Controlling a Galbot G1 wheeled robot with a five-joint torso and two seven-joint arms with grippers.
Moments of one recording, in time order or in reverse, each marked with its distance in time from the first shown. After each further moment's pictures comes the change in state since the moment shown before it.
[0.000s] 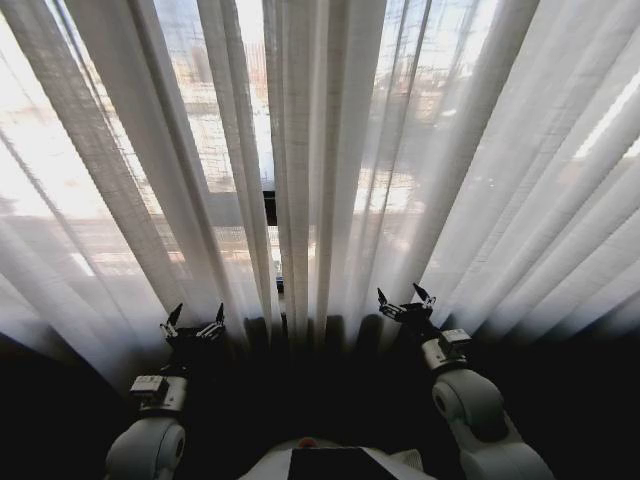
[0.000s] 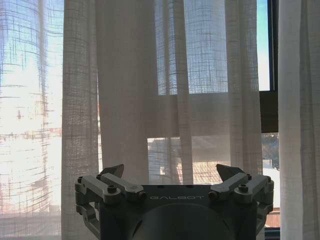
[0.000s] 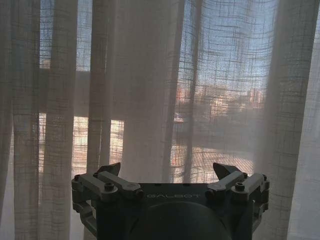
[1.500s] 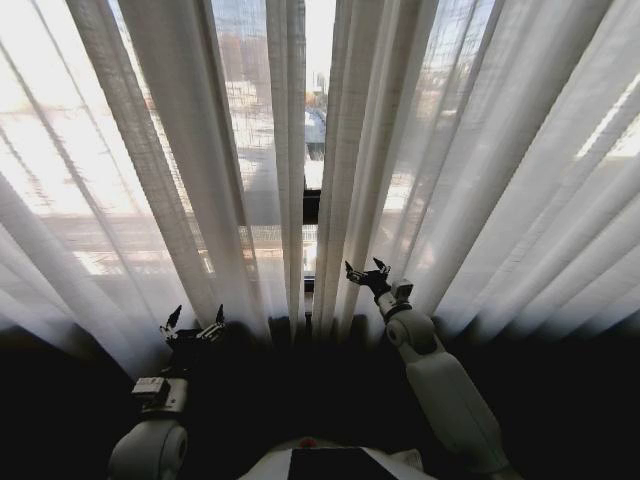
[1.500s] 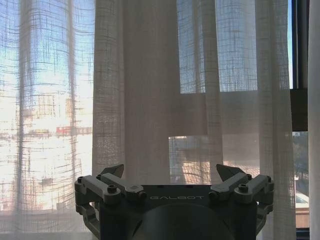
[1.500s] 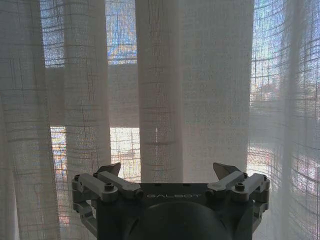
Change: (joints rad) left arm 0.005 -0.035 0.001 -0.005 0.023 -0.002 -0.001; right arm 0.574 -0.013 -0.283 -0.450 0.137 -0.050 0.053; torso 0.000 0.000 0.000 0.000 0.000
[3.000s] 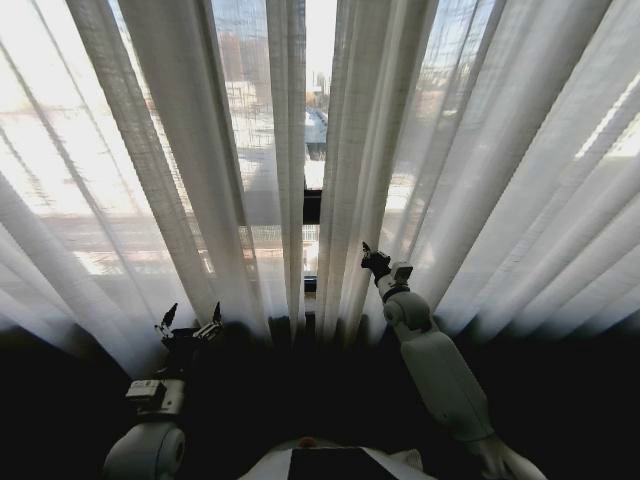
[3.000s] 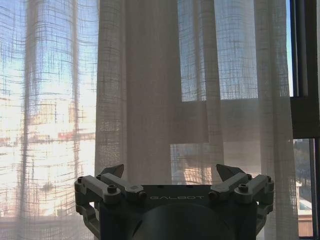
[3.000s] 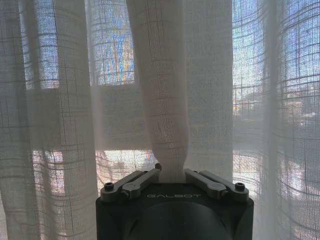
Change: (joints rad) left arm 0.014 -0.006 -0.007 -0.020 -0.001 -0.022 -0.002; right arm 0.051 -0.003 0.011 -0.006 0.030 0.004 0.052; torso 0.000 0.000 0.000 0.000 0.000
